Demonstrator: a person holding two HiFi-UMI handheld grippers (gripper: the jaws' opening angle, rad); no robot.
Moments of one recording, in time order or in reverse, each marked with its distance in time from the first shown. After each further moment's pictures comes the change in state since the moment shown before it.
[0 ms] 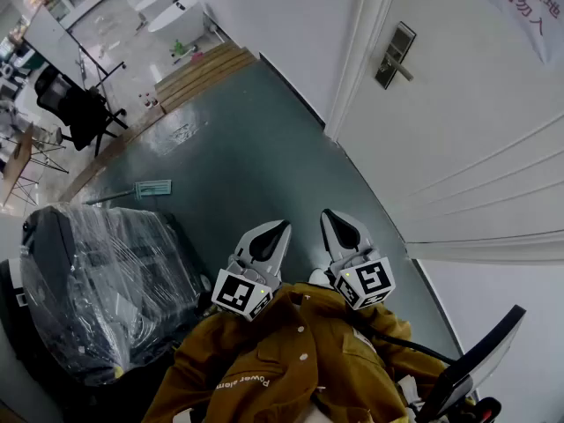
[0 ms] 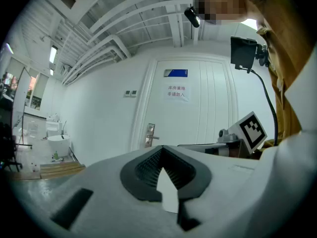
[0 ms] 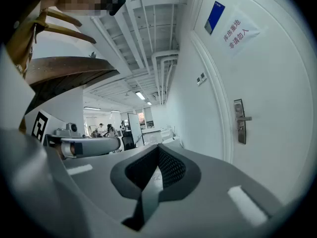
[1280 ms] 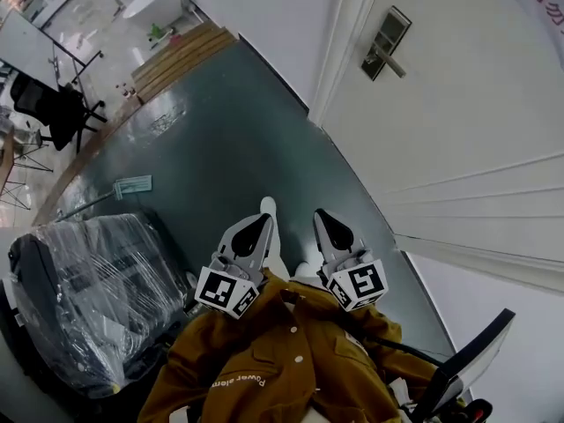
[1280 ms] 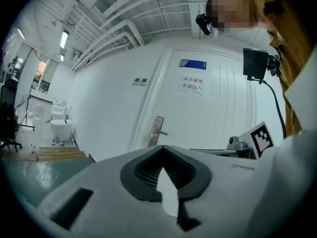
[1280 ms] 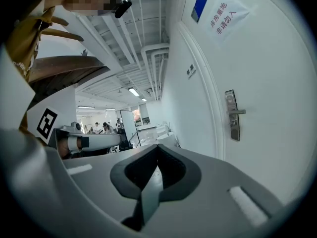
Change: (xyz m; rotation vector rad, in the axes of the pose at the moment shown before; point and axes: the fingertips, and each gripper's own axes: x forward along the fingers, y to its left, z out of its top) left arm 0.106 0.050 -0.026 -0.149 0.054 0.063; right arm 0.041 -0.106 -0.014 0.040 0.067 -0.026
